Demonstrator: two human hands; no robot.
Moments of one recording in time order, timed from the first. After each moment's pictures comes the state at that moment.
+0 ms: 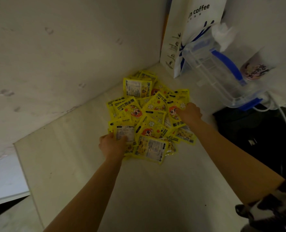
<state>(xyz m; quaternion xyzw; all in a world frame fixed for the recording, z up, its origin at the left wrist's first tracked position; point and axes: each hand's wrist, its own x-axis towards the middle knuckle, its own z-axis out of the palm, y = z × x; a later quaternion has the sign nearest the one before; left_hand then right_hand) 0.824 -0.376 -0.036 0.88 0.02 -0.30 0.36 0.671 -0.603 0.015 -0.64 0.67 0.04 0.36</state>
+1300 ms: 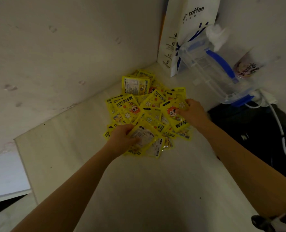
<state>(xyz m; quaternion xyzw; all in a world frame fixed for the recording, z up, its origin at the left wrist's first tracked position) 0.813 -0.383 0.060 0.78 -0.37 -0.43 0.29 0.641 -0.582 0.058 -0.70 0.58 -0.07 0.42</state>
